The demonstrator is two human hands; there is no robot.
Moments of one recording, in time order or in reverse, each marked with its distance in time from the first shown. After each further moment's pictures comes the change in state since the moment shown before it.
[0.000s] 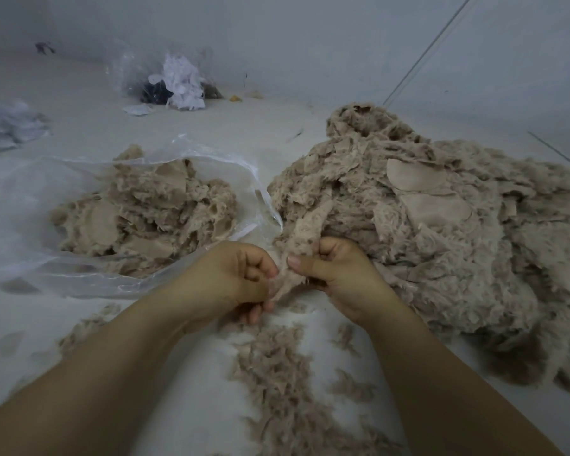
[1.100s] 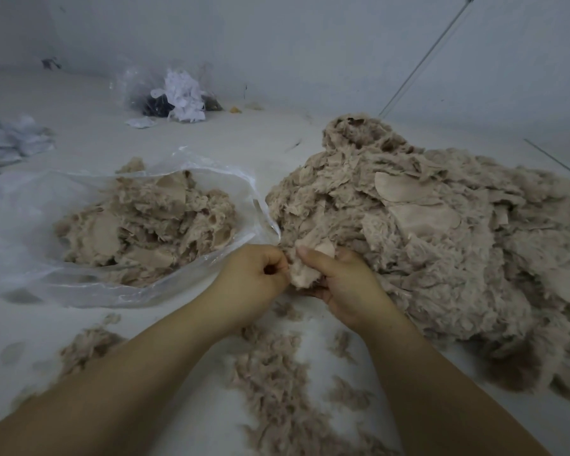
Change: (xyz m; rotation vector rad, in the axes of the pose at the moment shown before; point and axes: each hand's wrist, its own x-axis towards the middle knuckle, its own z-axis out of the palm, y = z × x) left_hand 0.019 0.007 0.030 0.375 0.268 0.191; right_hand -0.002 -0.007 0.006 0.168 0.125 0.093
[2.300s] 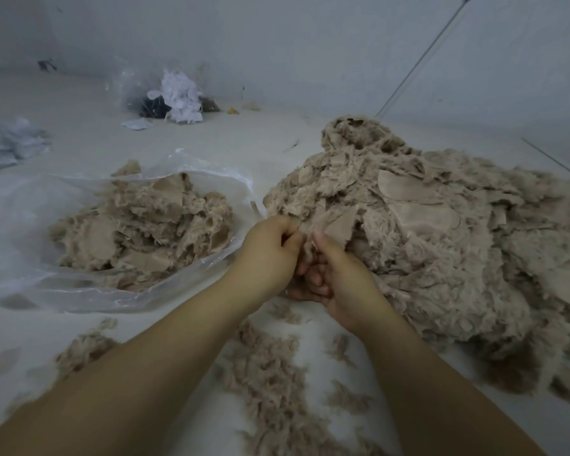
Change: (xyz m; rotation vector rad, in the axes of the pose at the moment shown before) left_hand 0.036 0.015 0.020 -0.016 0.145 0.012; right_hand 0.003 -0.001 0.001 0.067 0.022 0.037
